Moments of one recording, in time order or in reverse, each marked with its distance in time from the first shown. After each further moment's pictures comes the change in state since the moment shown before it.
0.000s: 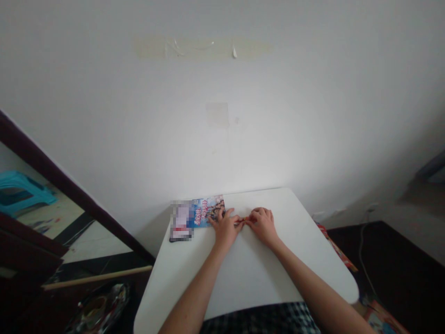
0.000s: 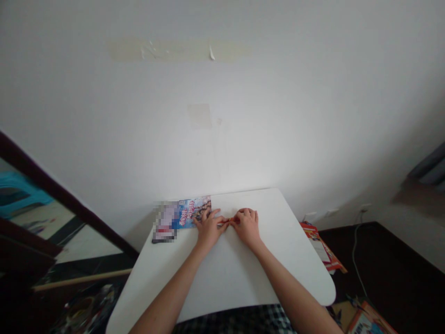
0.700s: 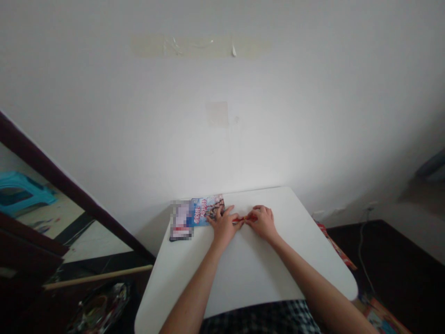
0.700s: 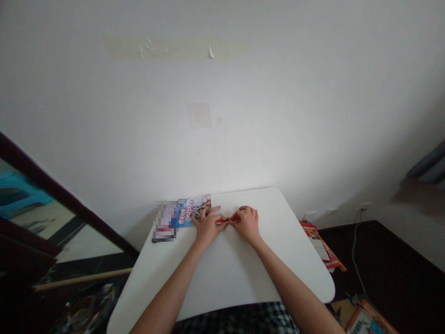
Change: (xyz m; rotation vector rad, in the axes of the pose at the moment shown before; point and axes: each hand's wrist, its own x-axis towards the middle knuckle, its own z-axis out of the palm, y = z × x) left_hand 0.006 -0.006 -0.003 -0.003 -0.071 -0.020; right_hand 0.005 -0.003 -0.001 0.049 -0.061 0.133
